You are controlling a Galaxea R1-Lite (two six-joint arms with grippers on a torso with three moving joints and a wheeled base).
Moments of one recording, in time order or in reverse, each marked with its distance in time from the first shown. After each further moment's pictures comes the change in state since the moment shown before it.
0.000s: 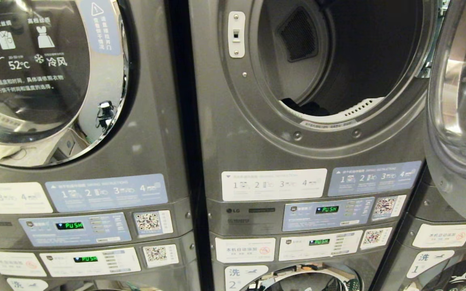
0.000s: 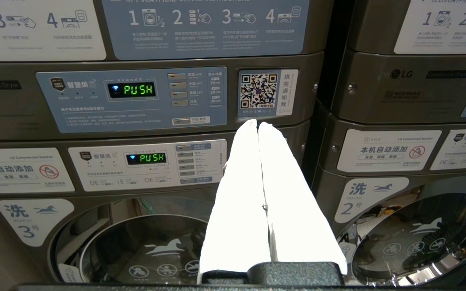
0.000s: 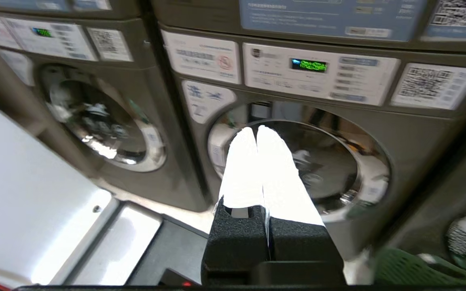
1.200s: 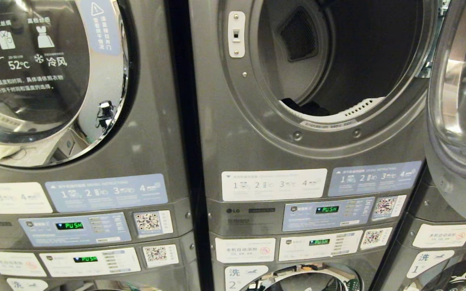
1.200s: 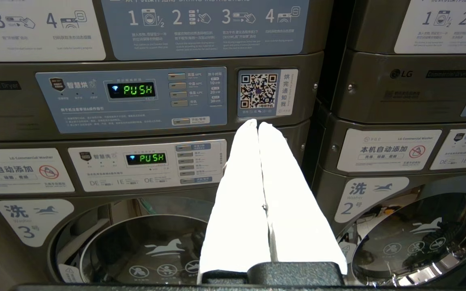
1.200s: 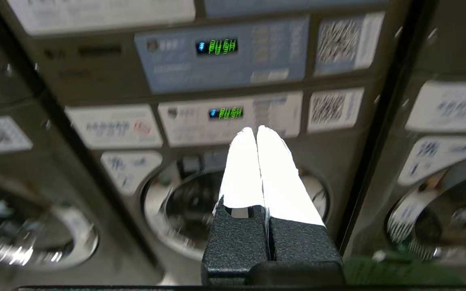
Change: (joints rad) left arm 0.000 0.000 0.000 0.000 0.000 0.001; right arm -0.611 0.160 0.234 -0.512 0.210 -0.101
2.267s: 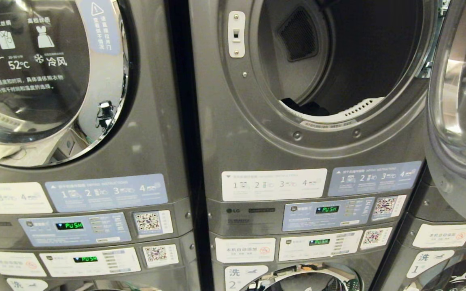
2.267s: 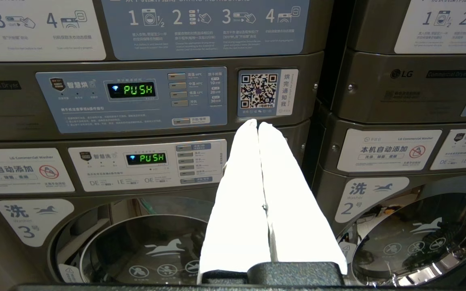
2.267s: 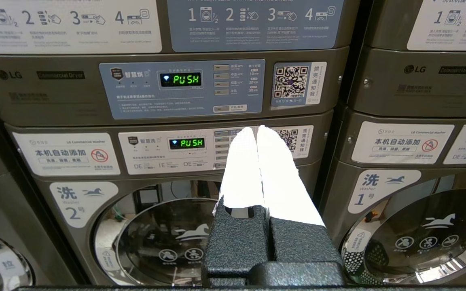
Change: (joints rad) left arm 0.000 0.000 0.000 0.000 0.000 0.000; right arm -0.047 -0.176 0.005 0.036 -0.068 -0.109
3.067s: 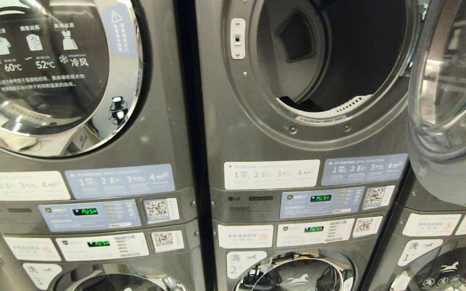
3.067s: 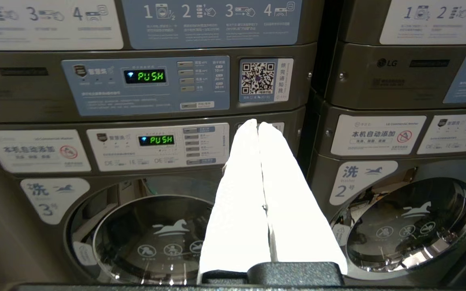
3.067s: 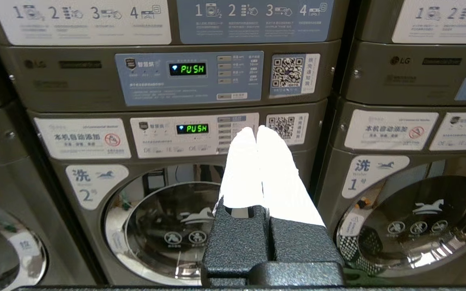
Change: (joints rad) left arm 0.000 0.000 0.000 0.000 0.000 0.002; right arm 0.000 0.000 0.000 -0.001 -0.001 0.000
